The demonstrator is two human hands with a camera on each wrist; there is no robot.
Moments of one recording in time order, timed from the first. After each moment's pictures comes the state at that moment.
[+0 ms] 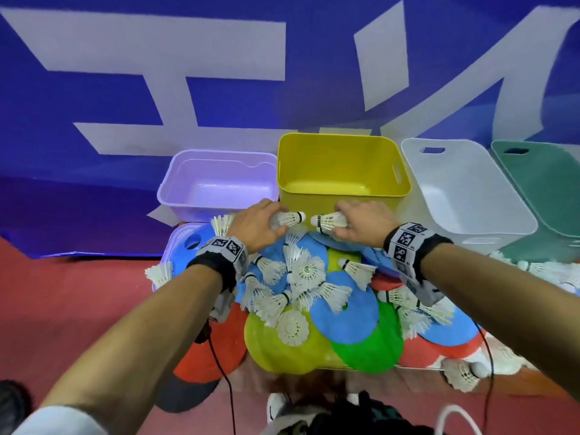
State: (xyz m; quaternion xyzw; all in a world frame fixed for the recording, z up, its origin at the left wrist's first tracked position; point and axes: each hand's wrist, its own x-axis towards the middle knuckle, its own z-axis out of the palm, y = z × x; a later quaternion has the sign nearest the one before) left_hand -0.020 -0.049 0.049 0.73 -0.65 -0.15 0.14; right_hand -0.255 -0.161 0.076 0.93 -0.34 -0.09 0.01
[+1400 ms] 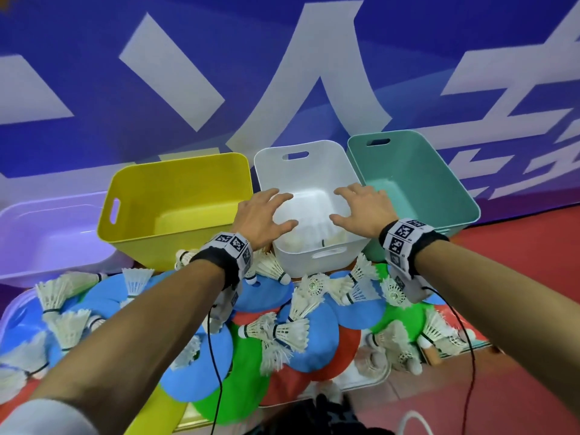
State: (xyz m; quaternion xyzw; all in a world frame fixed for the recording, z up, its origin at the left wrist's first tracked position) left_hand -0.314 -0.259 0.056 0.68 -0.72 -0.11 0.13; right_hand -0.552 -0.318 0.085 0.83 -0.55 -0.04 -0.04
